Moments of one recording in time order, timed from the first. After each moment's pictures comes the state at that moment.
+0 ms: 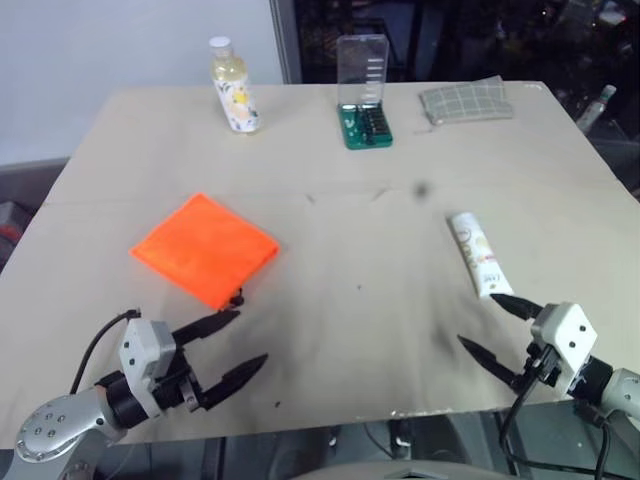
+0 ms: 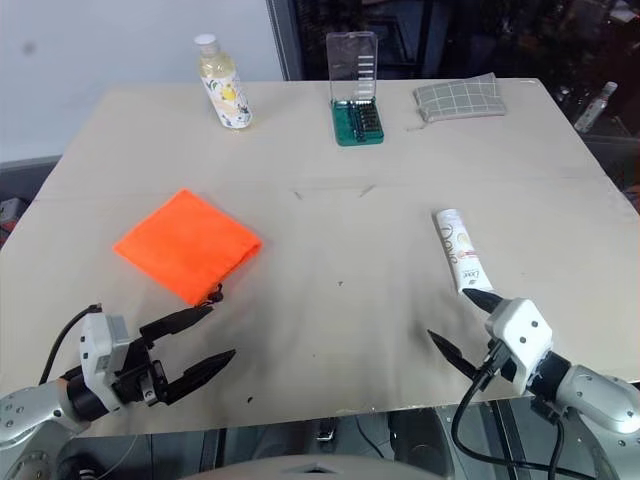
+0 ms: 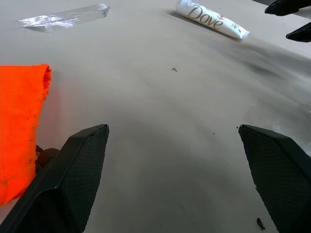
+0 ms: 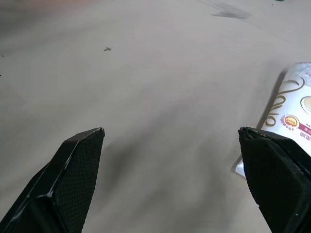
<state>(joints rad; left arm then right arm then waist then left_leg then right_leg) 0.54 0.62 0.42 -0.50 -0.61 0.19 -1.05 0.49 -0.61 -0.25 -0.72 0.37 0.30 0.73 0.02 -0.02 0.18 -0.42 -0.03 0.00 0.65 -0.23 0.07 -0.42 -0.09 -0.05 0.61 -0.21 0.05</state>
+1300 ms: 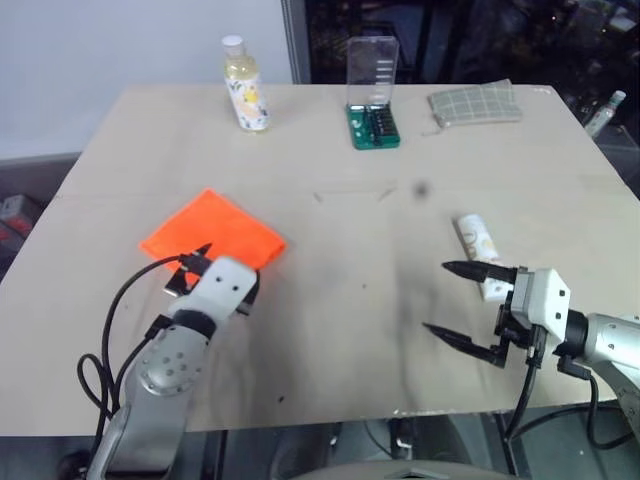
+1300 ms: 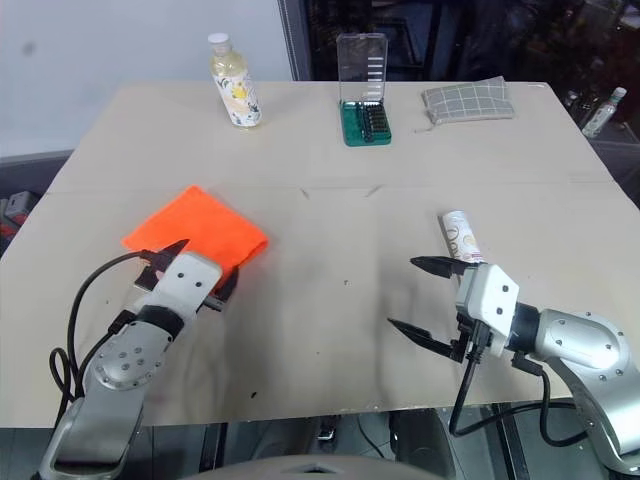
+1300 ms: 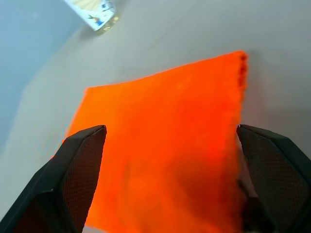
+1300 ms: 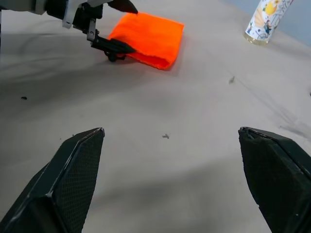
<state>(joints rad) 0.19 0.55 0.02 -0.69 0.28 0.58 -0.20 0.14 -0.74 -0.13 -0.71 0.49 0.30 0.87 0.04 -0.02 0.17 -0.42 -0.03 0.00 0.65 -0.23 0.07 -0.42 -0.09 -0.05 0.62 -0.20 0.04</state>
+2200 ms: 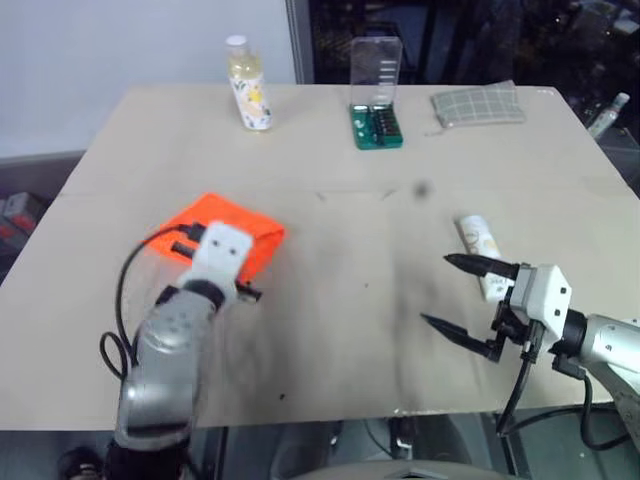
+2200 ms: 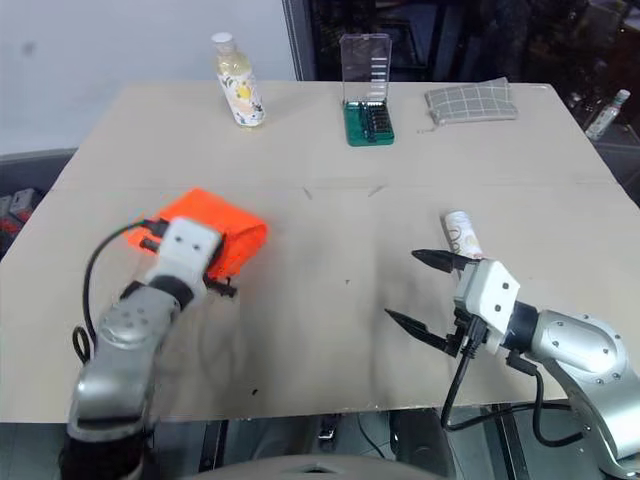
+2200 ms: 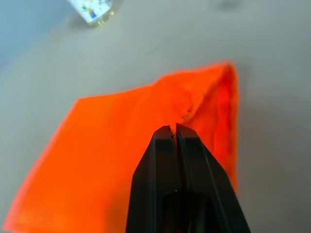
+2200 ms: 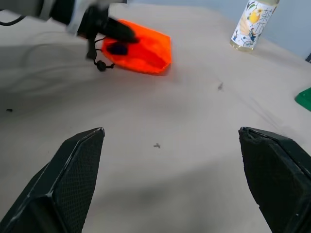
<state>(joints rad) -0.13 0.41 0.17 -0.67 0.08 0.88 -0.42 0.14 -0.70 -0.11 -0.74 0.48 0.31 0.79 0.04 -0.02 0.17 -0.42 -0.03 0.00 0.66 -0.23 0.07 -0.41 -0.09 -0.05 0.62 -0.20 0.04</state>
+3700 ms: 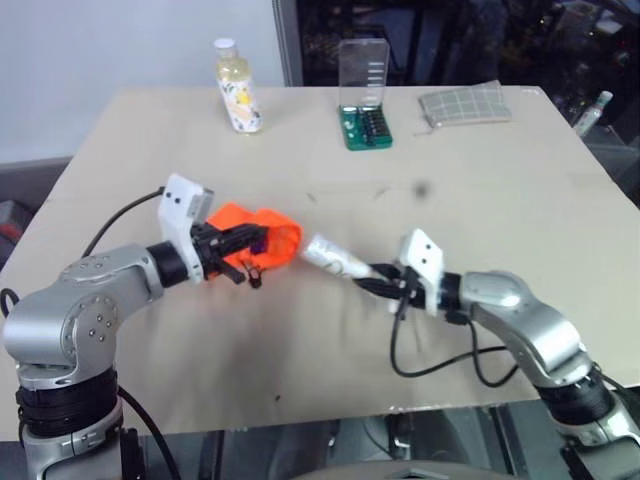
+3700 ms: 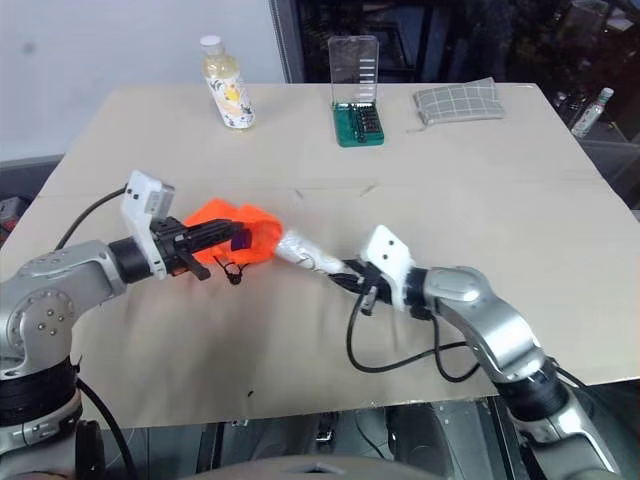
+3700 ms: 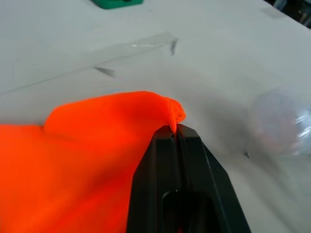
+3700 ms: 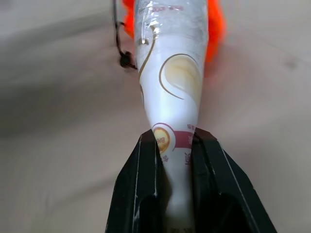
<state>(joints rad) -0.32 0.70 0.37 -0.46 -0.66 1.16 -0.70 -0.41 -0.41 0.37 -0.33 0.33 0.61 0.74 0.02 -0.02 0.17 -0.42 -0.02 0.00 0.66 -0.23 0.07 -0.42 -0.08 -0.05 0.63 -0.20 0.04</state>
